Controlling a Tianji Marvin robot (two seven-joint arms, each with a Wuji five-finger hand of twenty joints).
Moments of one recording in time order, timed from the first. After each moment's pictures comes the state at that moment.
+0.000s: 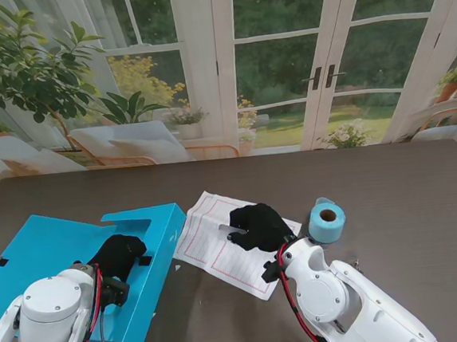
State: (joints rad) left arm 1.73 -1.14 -1.50 -1.84 -0.05 0.51 -0.15; right arm -1.43 -1.17 0.94 -1.58 -0.43 -0.07 -0.20; left_hand 0.66 -0.57 0.87 1.33 0.85 0.32 1.20 0.52 1.31 0.25 0.86 1.25 1.19 0.42 1.20 0.79 0.83 0.58 1.67 0.75; right_hand 0.47 -0.84 1.39 -0.33 1.01 0.00 1.18 0.35 1.37 0.08 0.83 0.86 1.30 0.13 1.35 0.80 0.70 0.28 1.42 0.67
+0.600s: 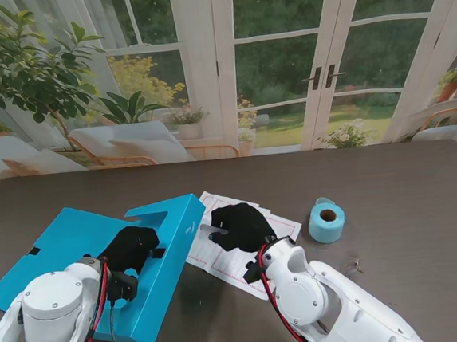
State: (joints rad) left arm 1.72 -1.13 -1.47 -1.87 -0.16 0.47 -0.19; right arm -1.36 -1.20 0.82 -1.57 -0.45 0.00 -0.27; left_hand 0.66 -0.57 0.87 1.33 0.85 0.32 1.20 0.53 1.31 0.25 0.87 1.25 1.19 0.42 1.20 0.79 0.83 0.58 1.67 0.74; right_hand 0.47 -0.81 1.37 -0.34 0.99 -0.02 1.18 0.34 1.33 0.09 0.82 0.83 1.29 0.15 1.24 0.75 0.70 0.28 1.42 0.67
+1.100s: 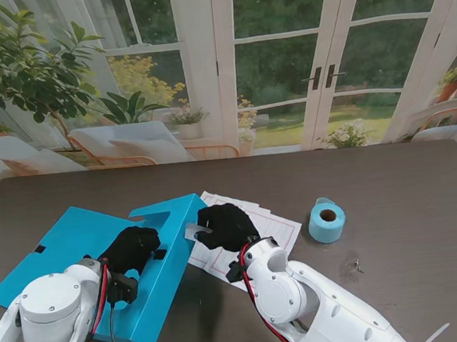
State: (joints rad) left arm 1.73 -1.13 -1.47 -1.88 -0.17 0.46 -0.21; right arm -1.29 -1.26 0.74 -1.50 -0.39 0.07 -0.33; left_hand 0.66 -0.57 0.88 1.33 0.85 0.33 1.20 0.54 1.31 0.26 0.87 1.26 1.18 0.42 1.21 0.79 0.82 0.58 1.67 0.74; right_hand 0.47 -0.81 1.37 -0.34 0.99 -0.02 1.18 0.34 1.30 0.10 0.82 0.81 1.28 0.16 1.19 0.73 0.70 0.29 1.42 0.67
